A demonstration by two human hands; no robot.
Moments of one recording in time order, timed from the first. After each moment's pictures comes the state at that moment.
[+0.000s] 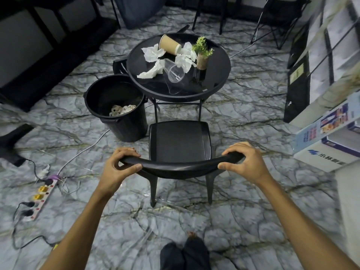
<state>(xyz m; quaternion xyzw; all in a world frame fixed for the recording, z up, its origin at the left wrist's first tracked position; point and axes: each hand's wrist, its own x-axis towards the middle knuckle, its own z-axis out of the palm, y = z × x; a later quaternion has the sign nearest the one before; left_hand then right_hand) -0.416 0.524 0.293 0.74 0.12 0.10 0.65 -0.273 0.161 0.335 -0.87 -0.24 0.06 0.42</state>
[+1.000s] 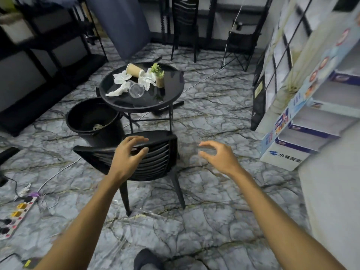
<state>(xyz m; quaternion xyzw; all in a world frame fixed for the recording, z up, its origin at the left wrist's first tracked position) -0.418 0.275 0.400 0.90 0.07 0.12 0.42 -0.323 -0.020 0.392 -0.88 -0.15 0.13 0.44</state>
